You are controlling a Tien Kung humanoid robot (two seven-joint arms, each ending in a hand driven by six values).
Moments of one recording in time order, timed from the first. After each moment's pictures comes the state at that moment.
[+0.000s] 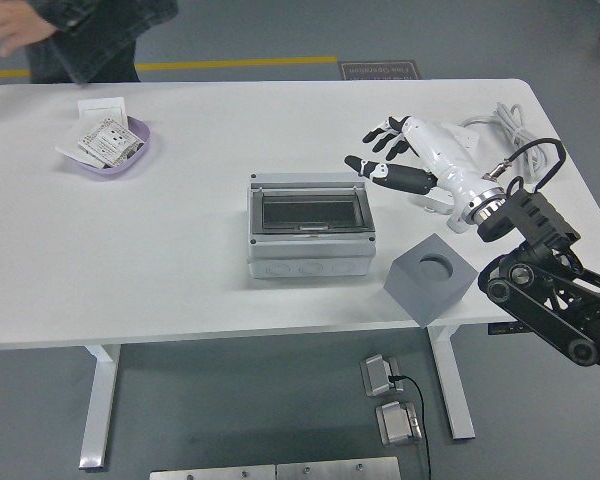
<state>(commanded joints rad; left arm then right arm) -0.02 0.24 -0.11 -0.19 0.11 0.08 0.10 0.51 -0.47 0.84 1.44 -1.66 -0.33 -0.08</state>
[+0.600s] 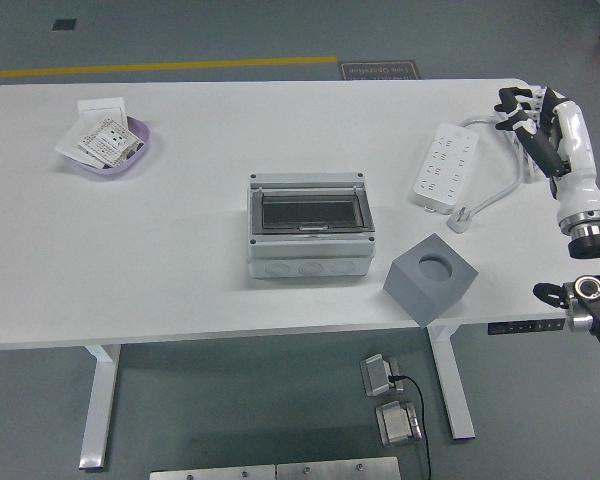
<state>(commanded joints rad) -0.02 0.26 -0.16 -0.19 0.16 0.08 0.10 0.20 -0.40 1.31 1.47 -1.25 -0.41 0.15</state>
